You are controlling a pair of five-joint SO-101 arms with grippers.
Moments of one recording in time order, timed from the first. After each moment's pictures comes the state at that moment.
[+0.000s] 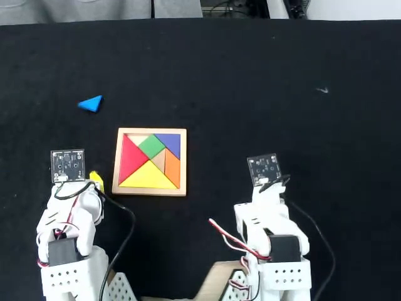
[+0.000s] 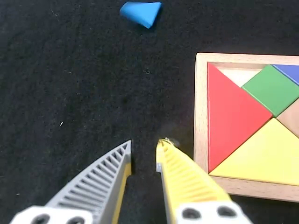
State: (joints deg) left arm -15.7 -102.3 96.3 55.1 -8.5; right arm -2.0 -103.2 96.6 74.5 7.2
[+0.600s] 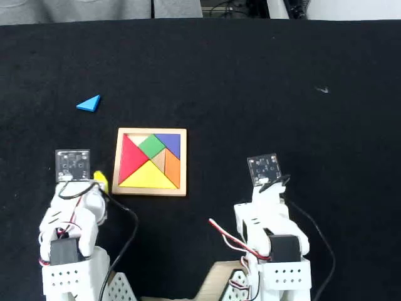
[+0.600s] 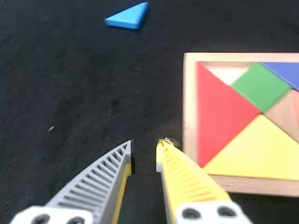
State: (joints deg) left arm -11.5 -102.3 96.3 55.1 -8.5; right arm -2.0 -103.2 96.6 74.5 7.2
